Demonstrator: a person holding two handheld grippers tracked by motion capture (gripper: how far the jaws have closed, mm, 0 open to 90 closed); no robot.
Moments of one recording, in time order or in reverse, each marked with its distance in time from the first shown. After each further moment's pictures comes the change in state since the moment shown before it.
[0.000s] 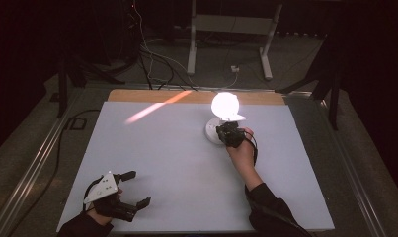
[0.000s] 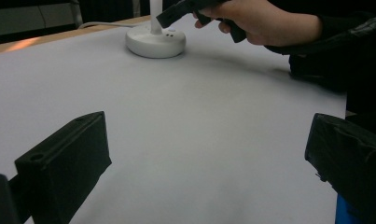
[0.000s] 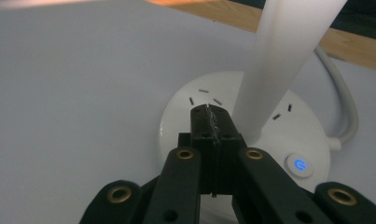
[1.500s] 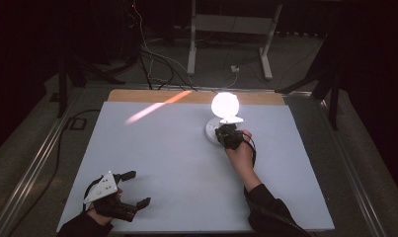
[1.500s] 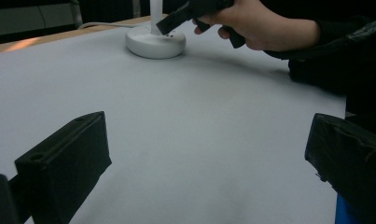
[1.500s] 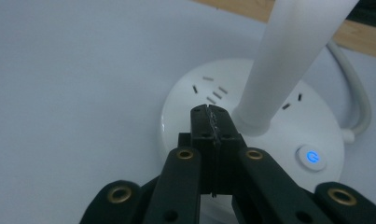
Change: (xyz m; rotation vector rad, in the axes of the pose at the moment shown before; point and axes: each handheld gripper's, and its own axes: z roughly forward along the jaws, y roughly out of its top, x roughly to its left) left arm 0.000 0.000 0.000 -0.004 0.000 -0.004; right arm 0.003 -0.003 0.003 0.010 0.001 -0.008
